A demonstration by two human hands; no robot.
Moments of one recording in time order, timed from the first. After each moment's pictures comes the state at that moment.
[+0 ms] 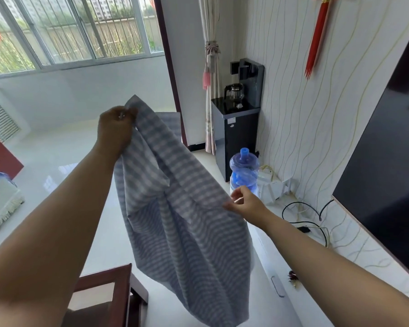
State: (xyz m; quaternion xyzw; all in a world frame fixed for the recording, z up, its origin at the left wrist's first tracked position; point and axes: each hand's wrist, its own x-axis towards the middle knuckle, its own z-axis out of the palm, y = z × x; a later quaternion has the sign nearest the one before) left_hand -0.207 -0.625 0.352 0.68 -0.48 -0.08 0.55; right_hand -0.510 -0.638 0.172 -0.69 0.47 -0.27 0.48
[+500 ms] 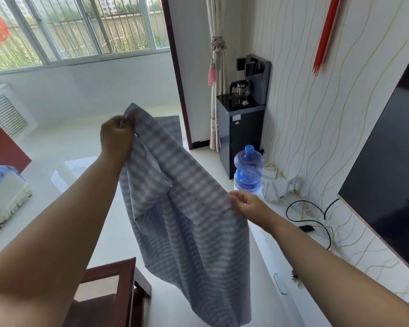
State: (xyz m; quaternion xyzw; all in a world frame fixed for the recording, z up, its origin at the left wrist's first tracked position) left_hand -0.193 -0.613 0.326 0.71 -0.43 -0.06 0.55; right_hand -0.509 -0.628 0.165 -0.68 0.43 -0.24 0.54
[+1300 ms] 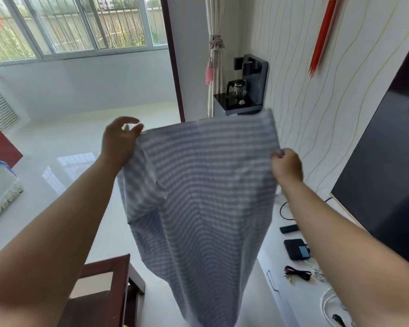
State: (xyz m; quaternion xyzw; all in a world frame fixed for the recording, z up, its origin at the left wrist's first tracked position) left_hand -0.207 -0.600 0.317 0.72 -0.46 -0.07 0.52; right_hand -0.551 -0.685 0.232 -0.55 0.68 -0.42 0.26
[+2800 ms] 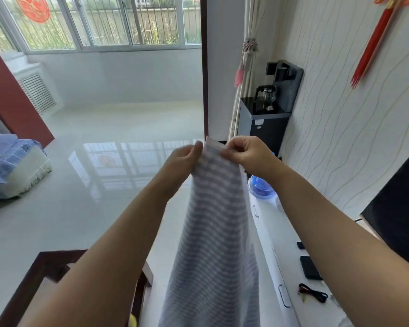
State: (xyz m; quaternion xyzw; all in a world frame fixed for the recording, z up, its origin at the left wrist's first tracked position) left_hand -0.255 -0.558 0.286 0.58 -0.50 -0.37 0.53; right_hand -0.425 -0.643 0.302 -0.79 0.29 -0.32 0.44
